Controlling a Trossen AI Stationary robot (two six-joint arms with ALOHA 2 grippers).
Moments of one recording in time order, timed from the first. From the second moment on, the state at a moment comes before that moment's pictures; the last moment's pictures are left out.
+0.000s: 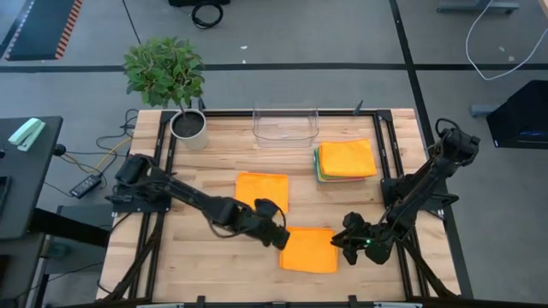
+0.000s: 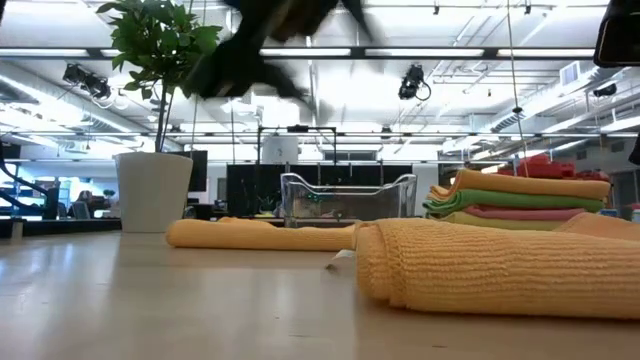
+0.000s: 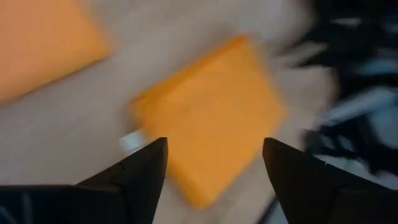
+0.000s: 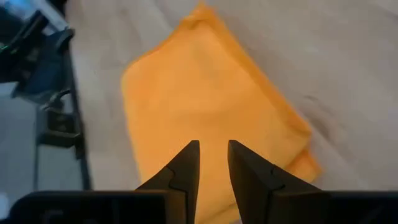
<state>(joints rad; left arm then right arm) -0.40 1.84 1.36 -0.37 -0.25 -1.34 0.88 1.38 0.56 -0.09 0.60 1.38</state>
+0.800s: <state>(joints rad) -0.39 2.08 1.36 -0.12 -0.31 -0.93 0.75 1.45 0.62 -0.15 0.52 1.48</state>
